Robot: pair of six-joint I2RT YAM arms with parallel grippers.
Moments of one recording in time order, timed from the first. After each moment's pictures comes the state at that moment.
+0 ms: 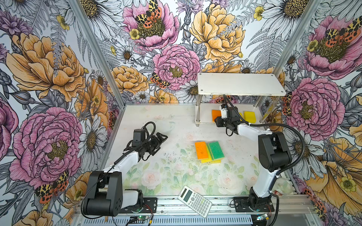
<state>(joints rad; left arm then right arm) -0.07 1.29 0.61 -0.14 0.56 -0.92 0.18 1.85 1.22 -0.07 -0.18 0.15</state>
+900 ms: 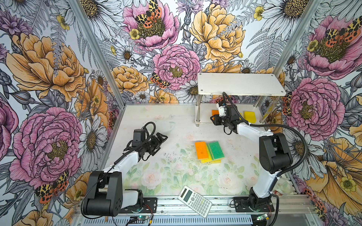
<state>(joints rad) -0.07 1.29 0.61 -0.15 0.56 -0.92 0.22 1.84 1.24 -0.05 -0.31 0.20</state>
